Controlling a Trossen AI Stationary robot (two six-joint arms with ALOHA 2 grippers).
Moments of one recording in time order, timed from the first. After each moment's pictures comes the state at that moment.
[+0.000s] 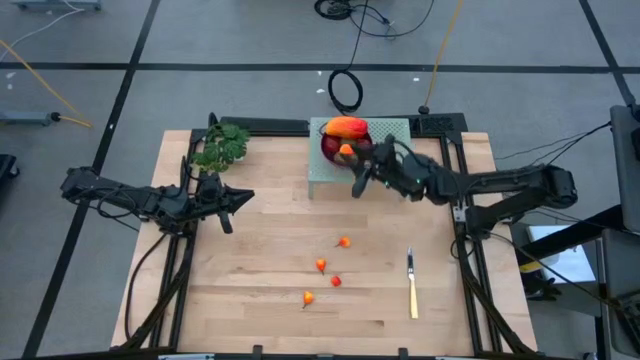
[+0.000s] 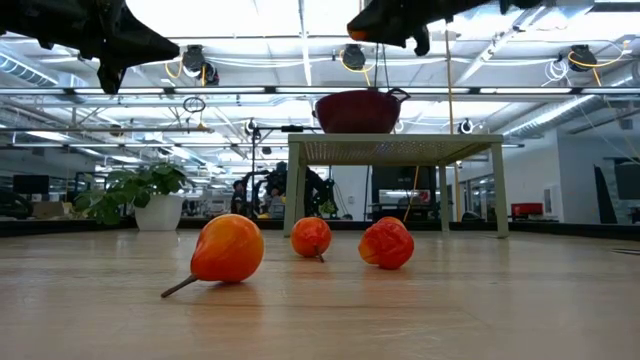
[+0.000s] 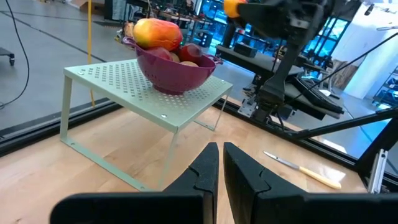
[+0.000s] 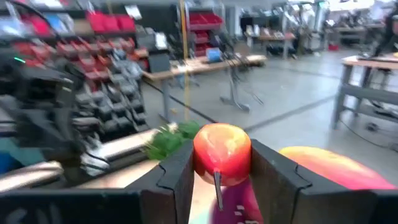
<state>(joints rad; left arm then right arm) -0.26 0.46 0.35 0.03 -0.58 -0.38 -0.09 1.27 0.89 0.40 0.44 0.08</state>
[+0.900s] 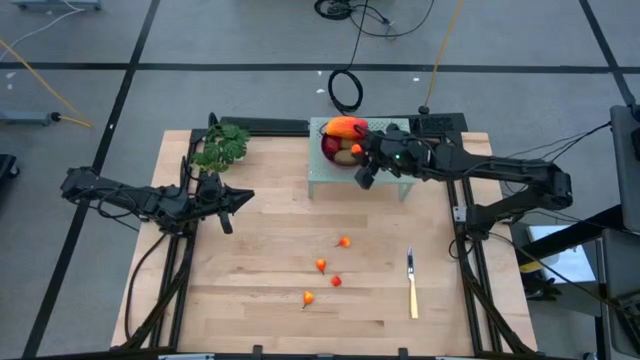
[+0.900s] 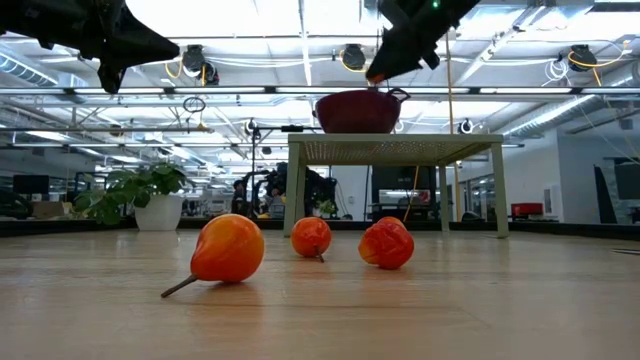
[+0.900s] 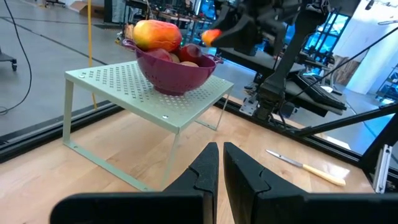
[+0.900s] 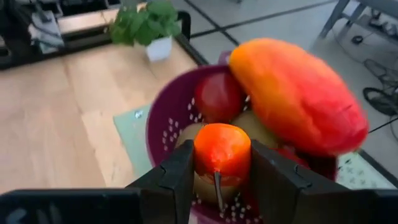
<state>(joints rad) -0.26 0.46 0.35 0.03 -0.58 -0.35 -0.23 1.31 1.17 -0.40 0.32 0.12</state>
